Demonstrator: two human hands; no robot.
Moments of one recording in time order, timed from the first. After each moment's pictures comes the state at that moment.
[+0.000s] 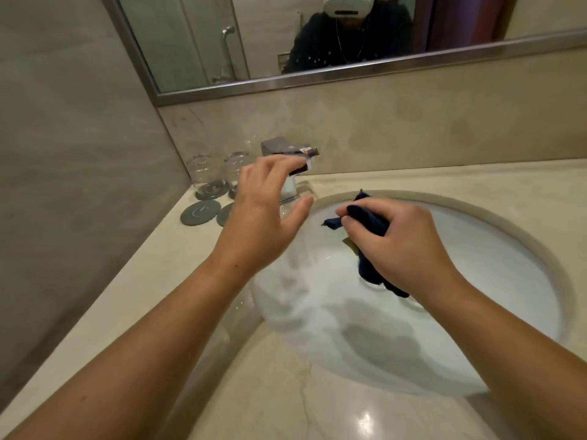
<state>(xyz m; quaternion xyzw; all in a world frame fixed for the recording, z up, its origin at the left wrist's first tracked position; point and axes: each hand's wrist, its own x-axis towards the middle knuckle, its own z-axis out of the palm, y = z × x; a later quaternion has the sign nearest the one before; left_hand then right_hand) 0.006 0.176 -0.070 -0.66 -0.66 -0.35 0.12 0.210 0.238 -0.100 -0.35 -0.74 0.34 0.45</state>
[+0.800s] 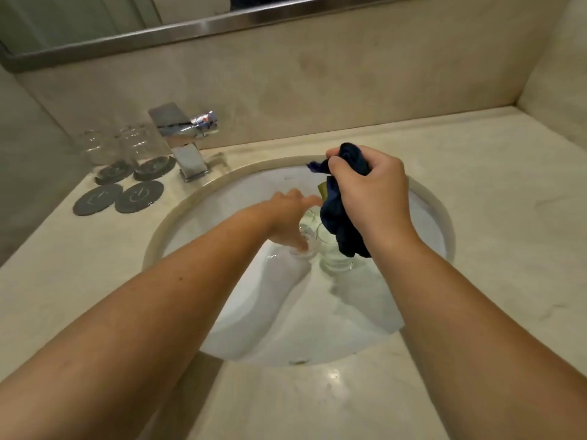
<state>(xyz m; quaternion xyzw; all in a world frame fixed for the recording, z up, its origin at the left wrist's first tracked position) 0.113 0.311 -0.149 -0.72 -0.67 0.13 -0.14 0.279 0.290 -0.115 -0.44 -0.53 0.48 0.54</state>
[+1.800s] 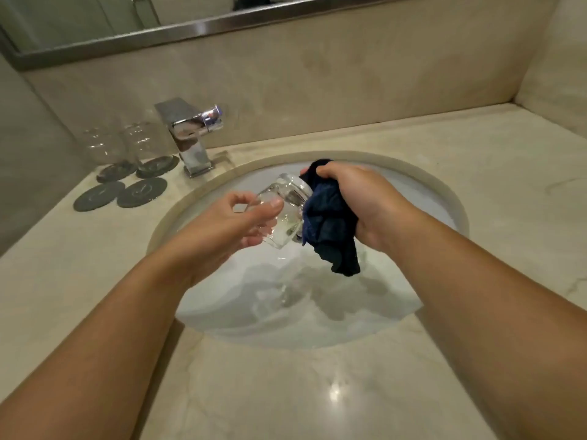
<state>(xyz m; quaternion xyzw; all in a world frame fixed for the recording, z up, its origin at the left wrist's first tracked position) 0.084 0.185 -0.114 -0.46 -0.66 -0.40 -0.43 0.266 0.283 -0.126 -0.44 -0.49 0.65 0.38</state>
